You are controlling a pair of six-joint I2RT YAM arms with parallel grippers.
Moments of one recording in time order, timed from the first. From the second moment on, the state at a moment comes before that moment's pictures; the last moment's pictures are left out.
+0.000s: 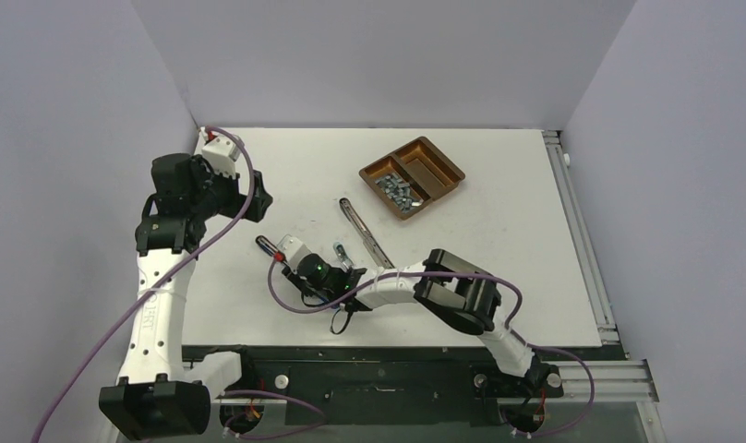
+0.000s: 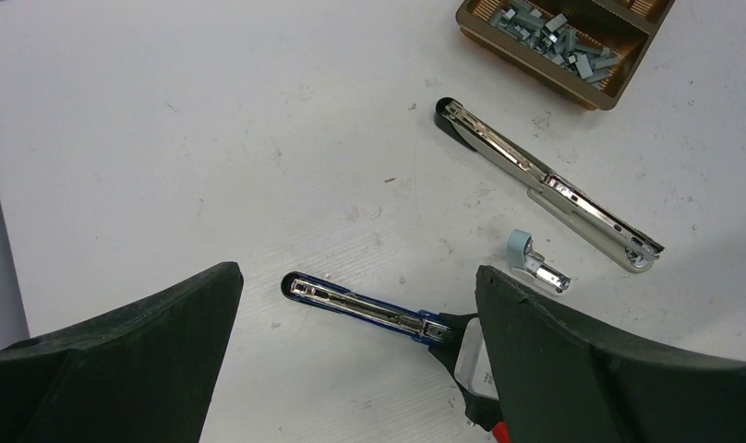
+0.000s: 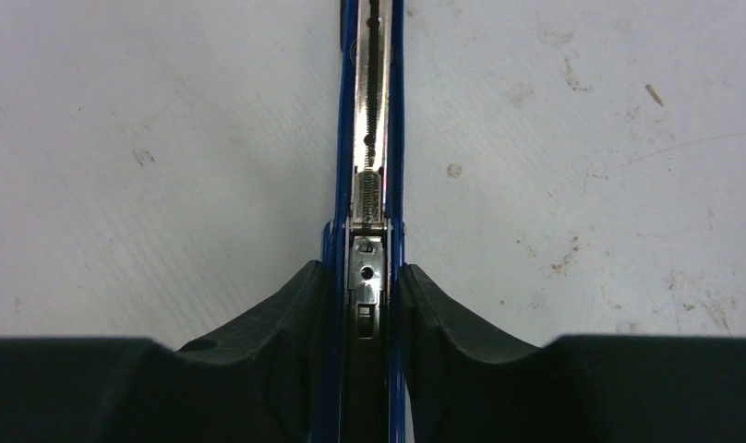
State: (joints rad) left arm 0.07 1.09 1.20 -0.63 0.41 0.14; right arm 1.18 2.16 1.32 0.28 0.24 0.02
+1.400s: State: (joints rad) left arm 0.05 1.03 1.22 -0.68 0.47 0.19; right arm 1.23 2.05 1.38 0.09 0.68 0.25
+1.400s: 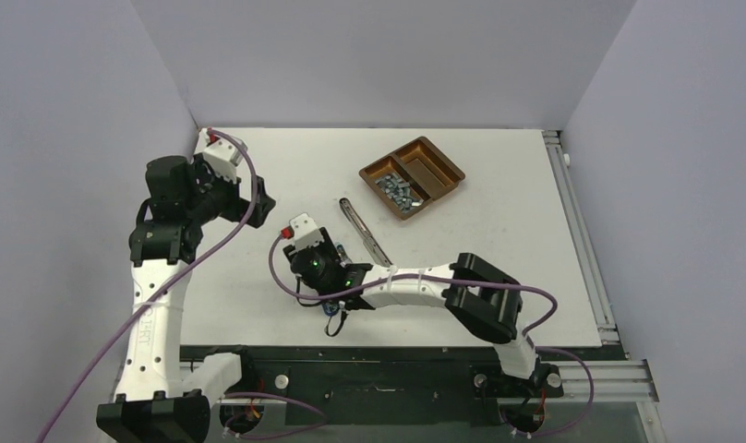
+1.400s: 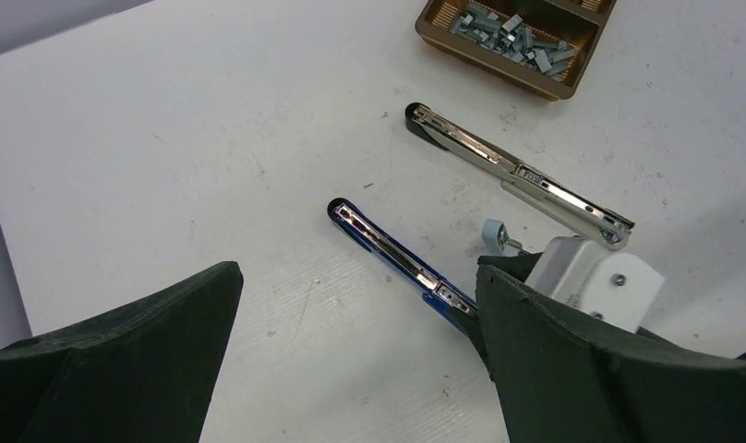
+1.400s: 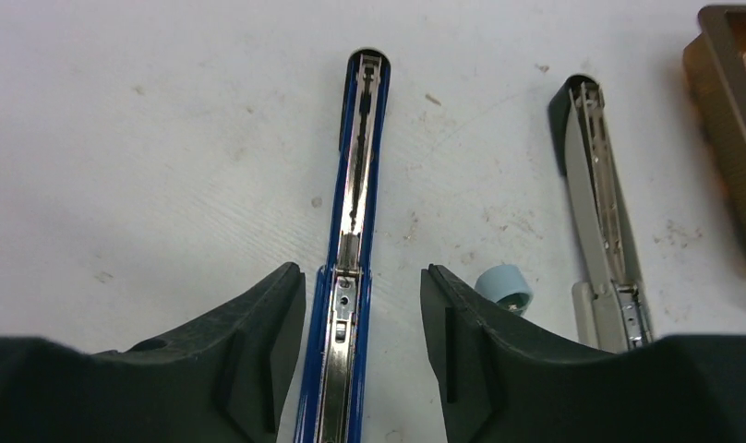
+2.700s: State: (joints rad) left arm 0.03 1.25 1.30 -0.79 0.53 0.31; right arm 0.38 2.23 1.78 -0.15 -0.01 0.04
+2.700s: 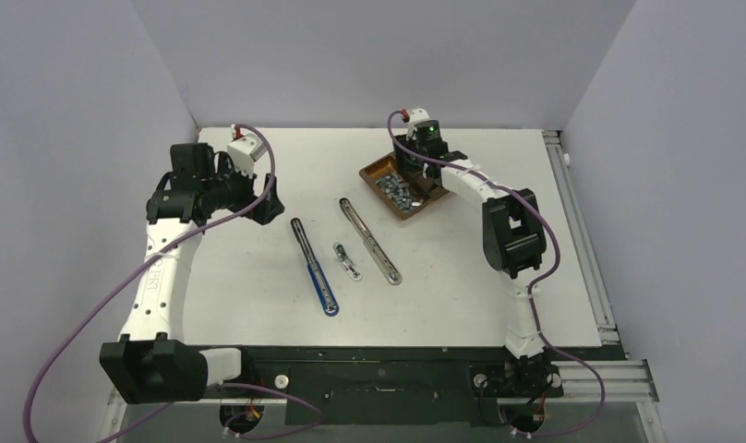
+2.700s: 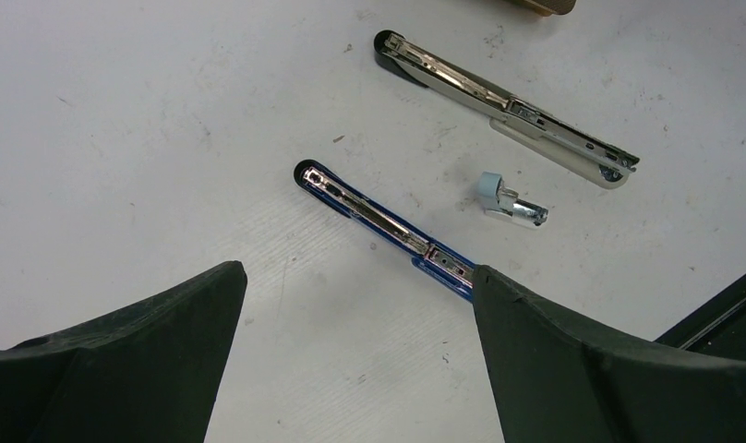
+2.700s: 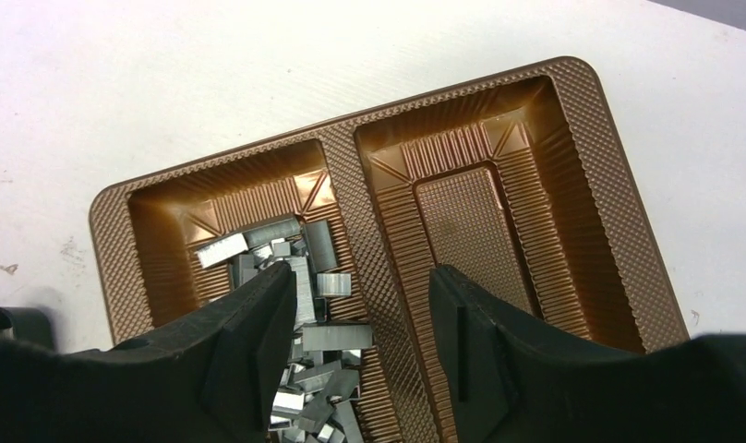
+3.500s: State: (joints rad) left arm 0.01 1.28 1.30 -0.79 0.53 0.29; right arm 0.35 2.32 1.74 -0.11 -0.01 0.08
